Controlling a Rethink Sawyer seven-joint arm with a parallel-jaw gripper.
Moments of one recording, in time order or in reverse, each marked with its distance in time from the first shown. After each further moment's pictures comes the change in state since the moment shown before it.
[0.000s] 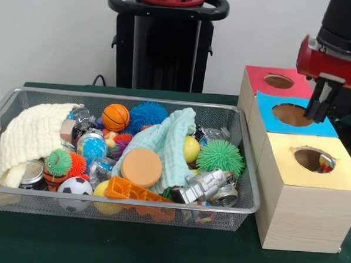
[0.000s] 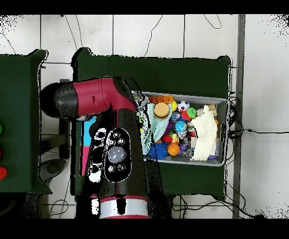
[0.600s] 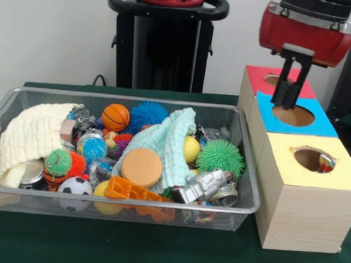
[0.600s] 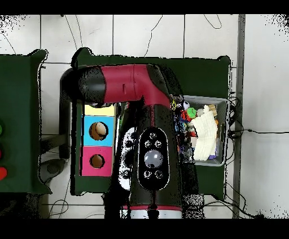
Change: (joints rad) arm -0.119 -0.035 0.001 -0.089 -0.004 0.006 0.000
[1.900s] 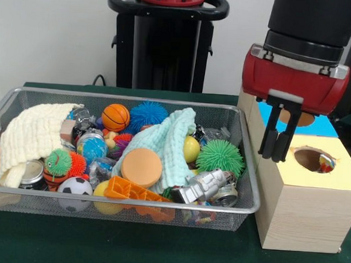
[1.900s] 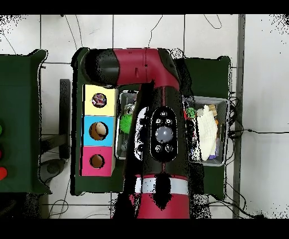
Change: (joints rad) arm -0.031 0.131 0.022 -0.171 -0.015 -0.054 -0.013
